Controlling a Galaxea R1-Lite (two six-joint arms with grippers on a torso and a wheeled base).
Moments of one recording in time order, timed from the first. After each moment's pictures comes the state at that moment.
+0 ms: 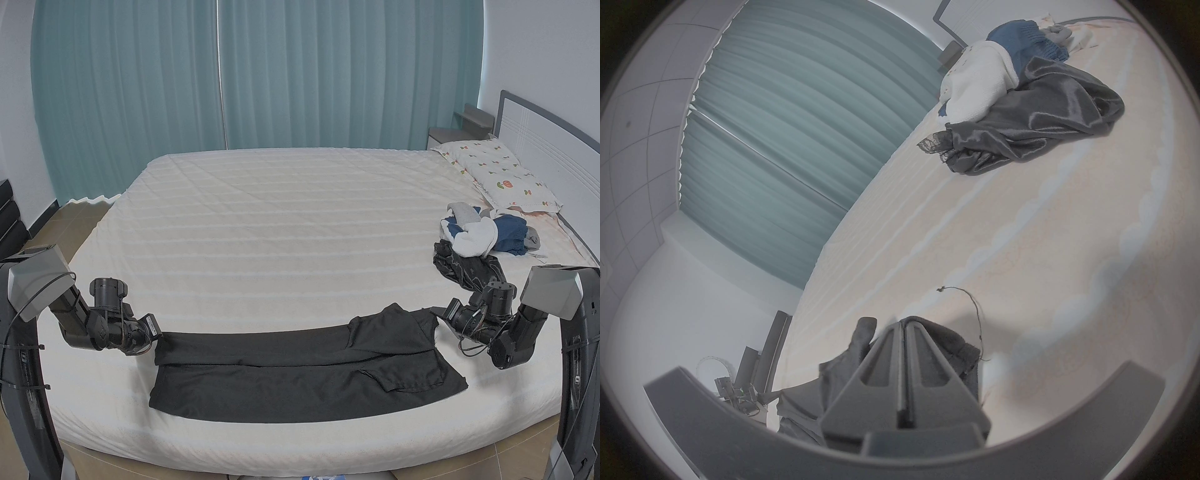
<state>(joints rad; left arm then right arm) 0.13 2.34 -0.94 -0.58 -0.25 -0.47 0.00 2.52 -0.89 -1.27 0.40 0.75</state>
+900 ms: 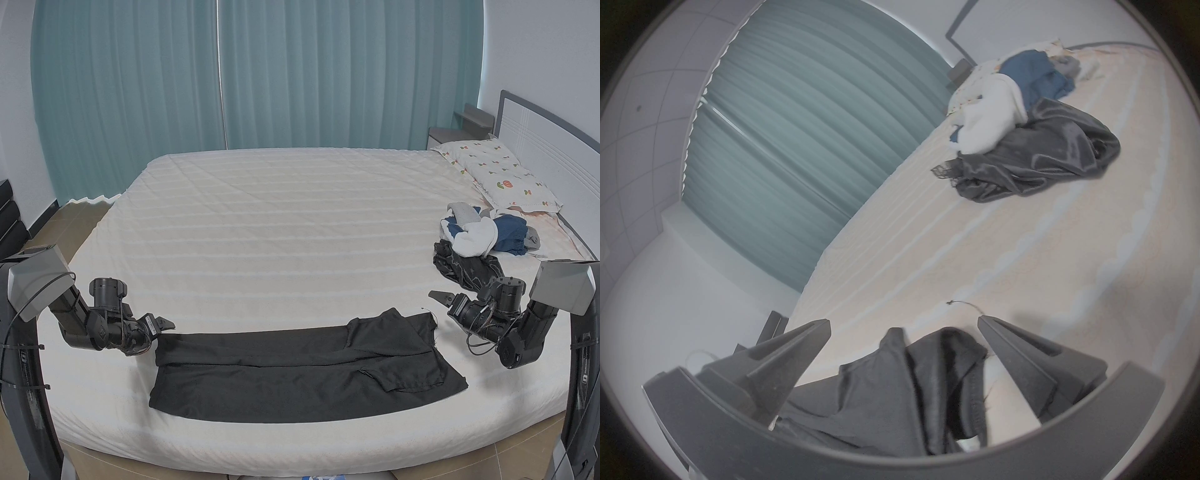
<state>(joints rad) 0.13 2.34 -0.94 -0.58 -0.26 -0.49 0.01 2.44 -0.80 -1.31 0.35 0.71</state>
